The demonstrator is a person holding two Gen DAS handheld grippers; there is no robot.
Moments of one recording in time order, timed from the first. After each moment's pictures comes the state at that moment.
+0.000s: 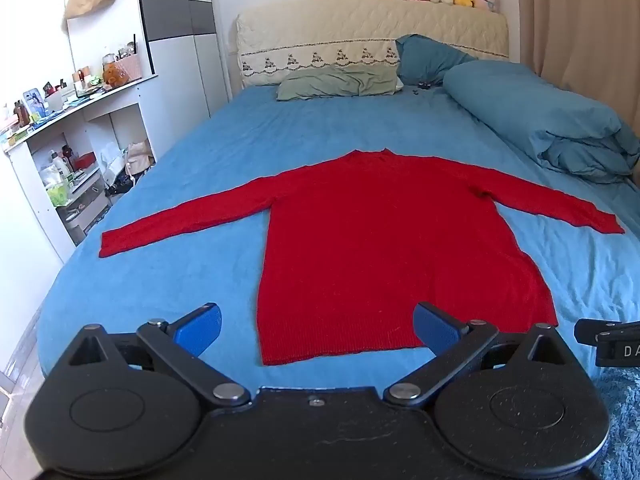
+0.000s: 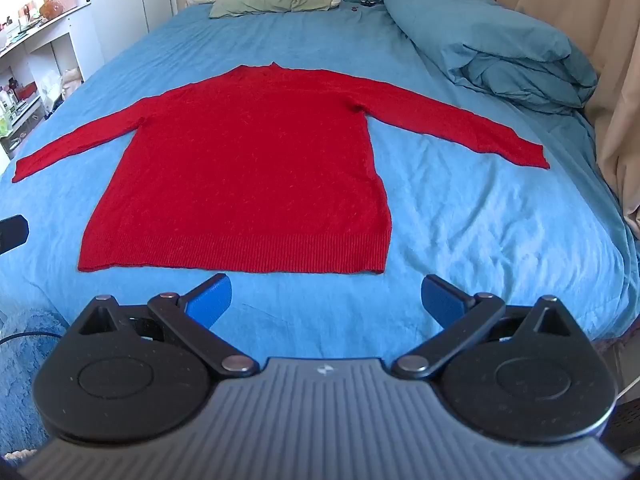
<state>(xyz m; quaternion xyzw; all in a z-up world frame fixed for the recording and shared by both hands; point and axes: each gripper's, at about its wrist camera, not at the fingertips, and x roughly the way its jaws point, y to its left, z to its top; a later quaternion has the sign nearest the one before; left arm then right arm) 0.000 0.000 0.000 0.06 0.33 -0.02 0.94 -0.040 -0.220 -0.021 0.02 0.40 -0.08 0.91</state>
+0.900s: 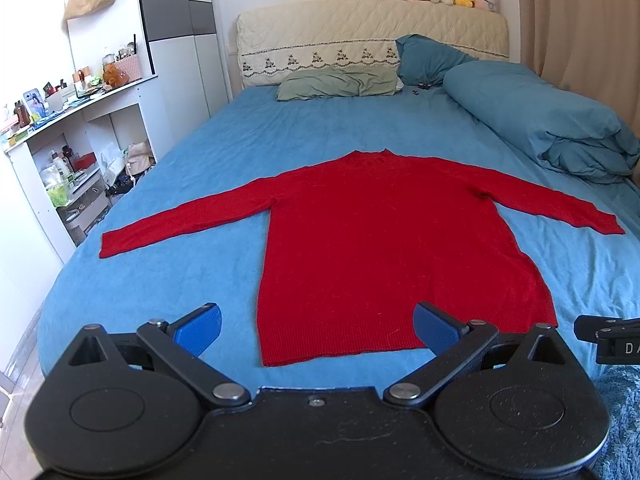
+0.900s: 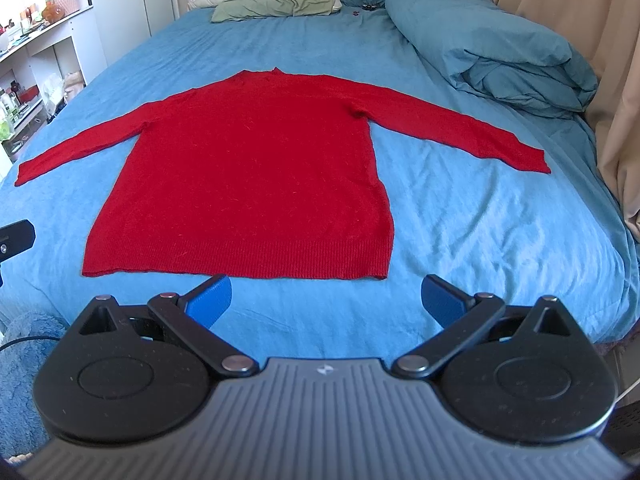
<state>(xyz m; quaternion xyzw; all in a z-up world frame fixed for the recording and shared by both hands) -0.002 -0.001 0.000 0.06 0.33 -0.02 0.94 -0.039 -0.214 -0.013 0.02 0.40 -0.07 0.91</state>
